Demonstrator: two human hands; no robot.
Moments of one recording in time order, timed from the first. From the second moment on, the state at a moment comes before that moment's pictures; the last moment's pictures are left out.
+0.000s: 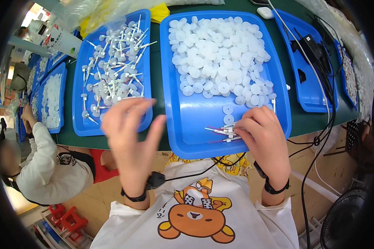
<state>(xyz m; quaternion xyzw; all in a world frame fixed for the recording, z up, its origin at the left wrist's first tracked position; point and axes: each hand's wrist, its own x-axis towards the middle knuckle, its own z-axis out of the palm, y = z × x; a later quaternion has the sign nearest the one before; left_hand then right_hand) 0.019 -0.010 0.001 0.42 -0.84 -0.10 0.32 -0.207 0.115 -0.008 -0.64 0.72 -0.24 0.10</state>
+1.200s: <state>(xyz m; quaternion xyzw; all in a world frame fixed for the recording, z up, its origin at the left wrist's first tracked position) -0.034 0.003 0.003 0.24 -0.77 -0.53 0.28 -0.186 0.143 -0.003 -0.58 0.67 -0.46 0.04</state>
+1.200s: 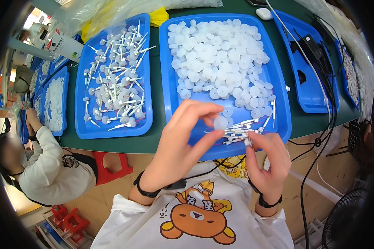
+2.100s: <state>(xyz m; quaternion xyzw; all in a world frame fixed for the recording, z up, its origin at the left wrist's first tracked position) -0.012 0.006 -0.003 0.20 -0.66 -0.68 0.25 -0.181 0.138 0.025 -0.71 0.62 -0.34 0.00</state>
